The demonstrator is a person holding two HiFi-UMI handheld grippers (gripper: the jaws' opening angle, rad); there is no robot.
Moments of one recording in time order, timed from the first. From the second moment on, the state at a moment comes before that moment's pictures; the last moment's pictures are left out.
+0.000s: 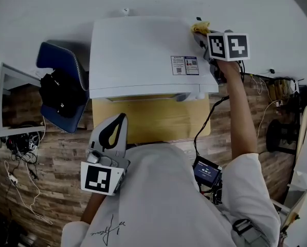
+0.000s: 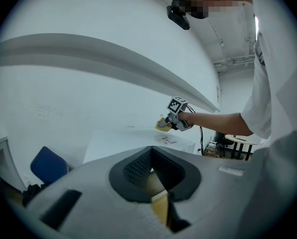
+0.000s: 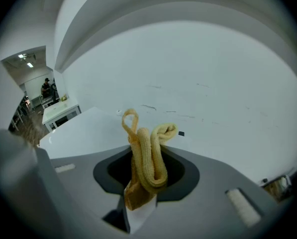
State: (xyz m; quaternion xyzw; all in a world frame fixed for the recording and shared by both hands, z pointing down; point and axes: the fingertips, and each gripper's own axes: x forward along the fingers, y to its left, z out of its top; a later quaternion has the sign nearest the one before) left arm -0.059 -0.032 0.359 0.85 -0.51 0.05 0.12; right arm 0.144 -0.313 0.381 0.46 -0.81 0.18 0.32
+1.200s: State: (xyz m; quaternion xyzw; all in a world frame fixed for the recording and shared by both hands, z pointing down) left arm -0.069 -0.035 0.356 0.84 -0.52 0.02 0.13; right arm 0.158 -0.299 0.405 0.52 -0.77 0.16 0.35
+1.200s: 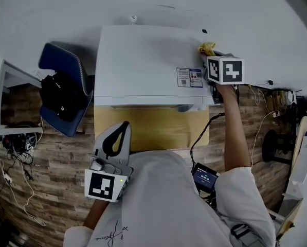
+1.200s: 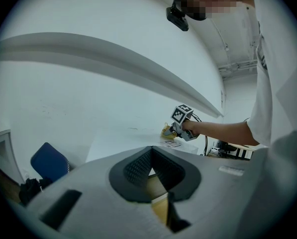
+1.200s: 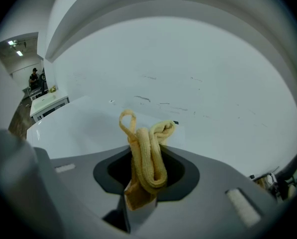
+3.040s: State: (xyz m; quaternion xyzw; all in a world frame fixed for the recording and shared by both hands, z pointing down) left arm -0.119 -0.040 0.358 0.81 -0.57 0.00 0.14; right arm -0.032 -0.255 0.407 0.37 -0.85 0.16 0.33
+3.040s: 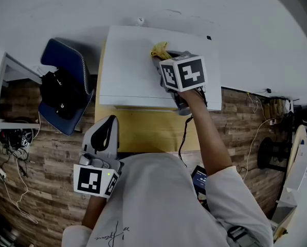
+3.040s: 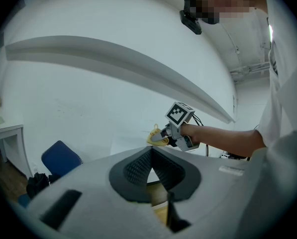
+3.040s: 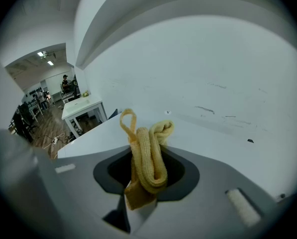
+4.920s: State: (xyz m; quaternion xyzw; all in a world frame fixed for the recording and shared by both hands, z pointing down) left arm -0.100 -0.027 0.363 0.85 -0.50 0.01 0.16; right arm -0.115 -0.206 0.333 0.23 -0.94 0.23 0.14
